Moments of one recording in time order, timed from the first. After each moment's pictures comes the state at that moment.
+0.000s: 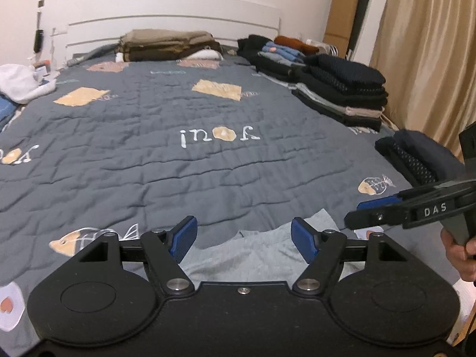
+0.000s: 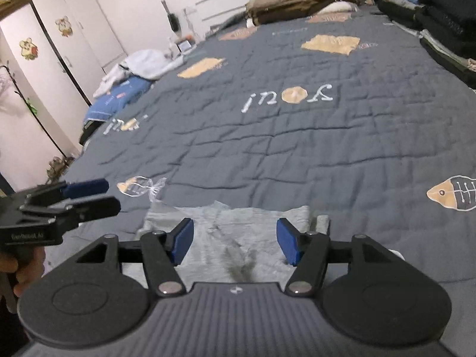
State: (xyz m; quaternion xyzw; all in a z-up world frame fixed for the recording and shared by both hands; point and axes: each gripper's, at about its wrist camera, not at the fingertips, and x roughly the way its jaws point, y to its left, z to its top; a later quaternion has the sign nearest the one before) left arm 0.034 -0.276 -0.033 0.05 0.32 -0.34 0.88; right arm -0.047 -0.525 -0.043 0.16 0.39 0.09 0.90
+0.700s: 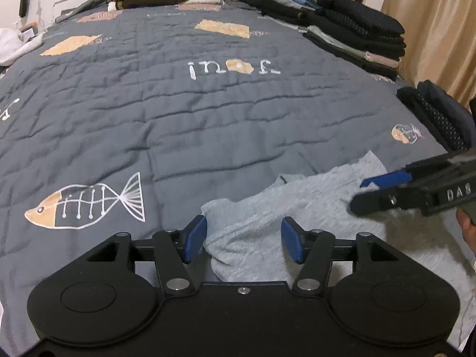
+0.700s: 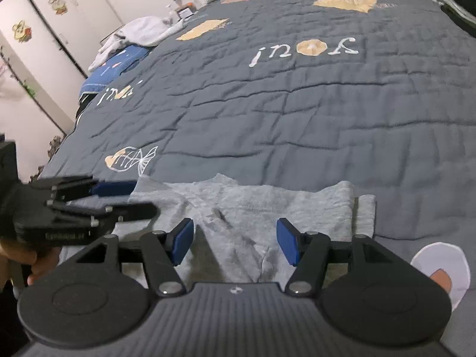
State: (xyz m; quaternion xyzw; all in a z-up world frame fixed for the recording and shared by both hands) left arm 0.086 -0.266 -0.104 0.08 0.41 -0.34 0.84; right arm -0.002 -0.498 -0.099 0.18 0.44 0.10 0.87
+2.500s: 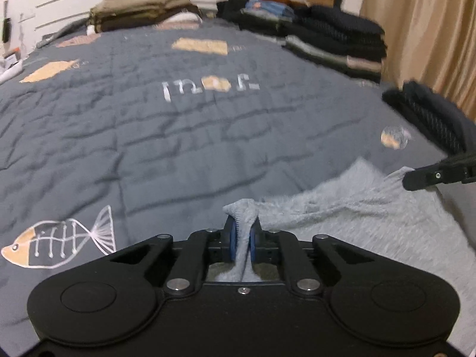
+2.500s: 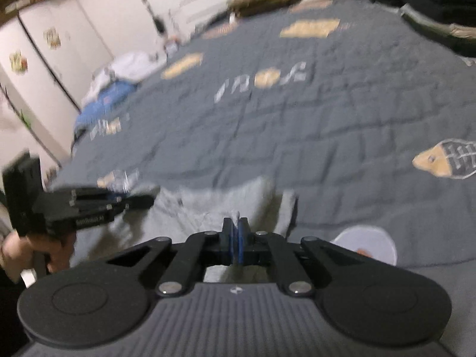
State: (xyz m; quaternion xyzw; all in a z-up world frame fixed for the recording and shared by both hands) left arm 0.088 -0.285 -0.108 0.07 0.36 -0.37 0.85; right arm -0.064 -0.562 -0.079 0.20 0.36 0.07 0.91
